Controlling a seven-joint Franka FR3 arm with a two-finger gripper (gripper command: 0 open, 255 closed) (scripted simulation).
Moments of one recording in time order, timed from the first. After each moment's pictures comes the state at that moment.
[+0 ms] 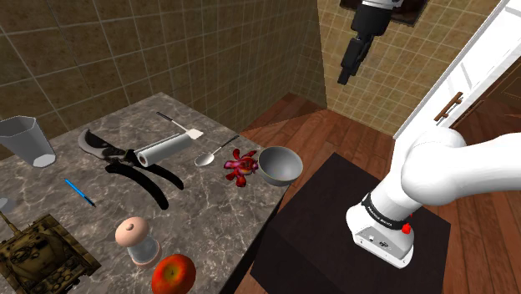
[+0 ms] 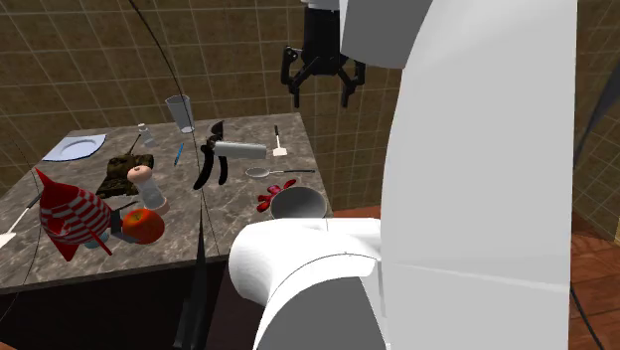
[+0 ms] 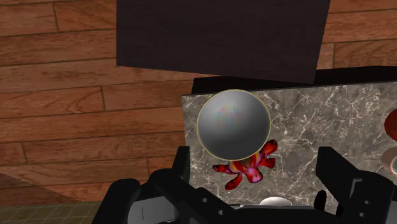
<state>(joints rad) -0.01 -0.83 -0.03 -2.38 0.03 1.50 -0.14</state>
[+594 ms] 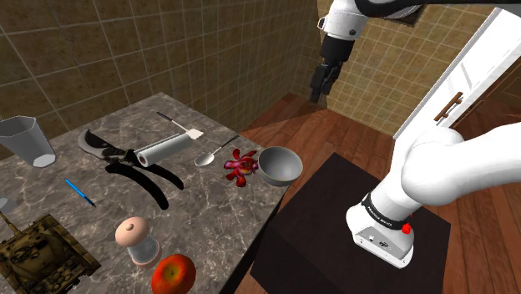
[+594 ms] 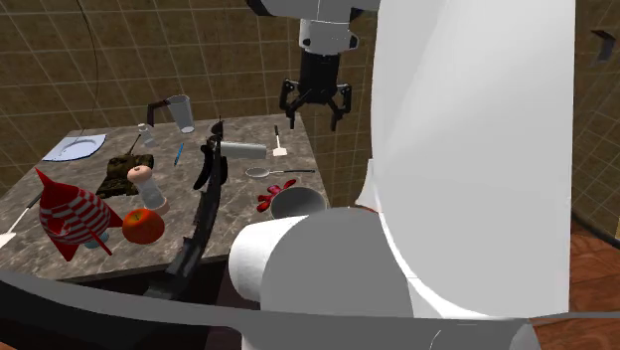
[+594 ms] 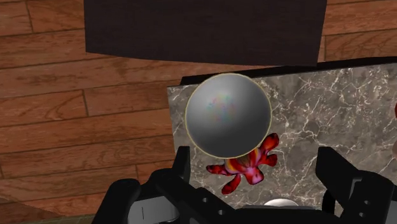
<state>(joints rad) -0.01 -0.68 -0.03 -2.48 0.08 1.73 -0.12</state>
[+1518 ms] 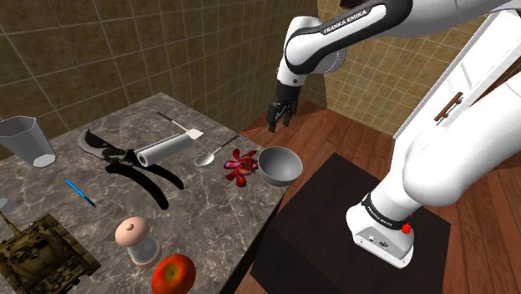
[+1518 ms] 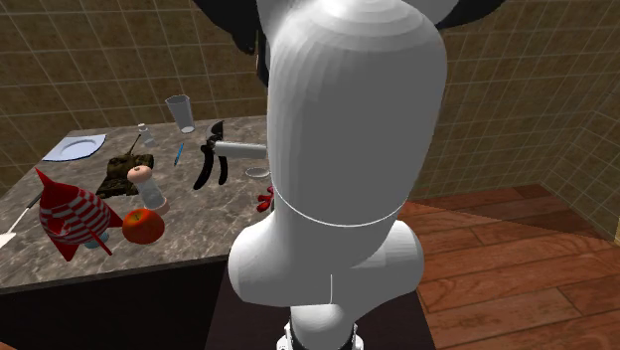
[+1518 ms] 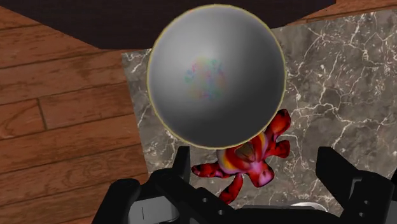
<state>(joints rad) 0.04 -0.19 -0.04 -2.50 0.24 2.17 -0.16</state>
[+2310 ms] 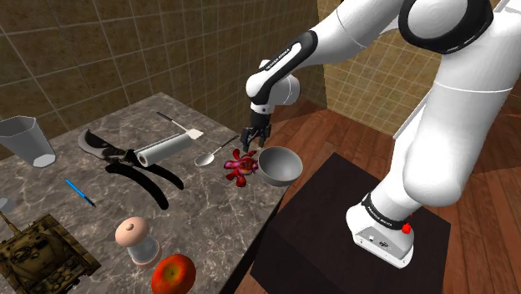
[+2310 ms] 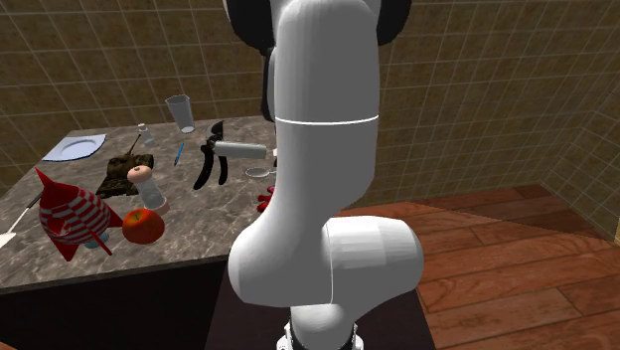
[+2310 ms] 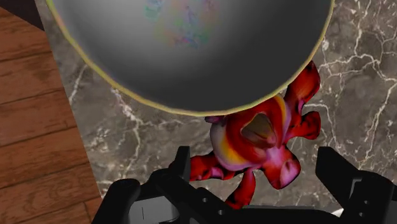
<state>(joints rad) 0.06 0.31 -0.01 -2.28 0.46 2.40 -0.27</state>
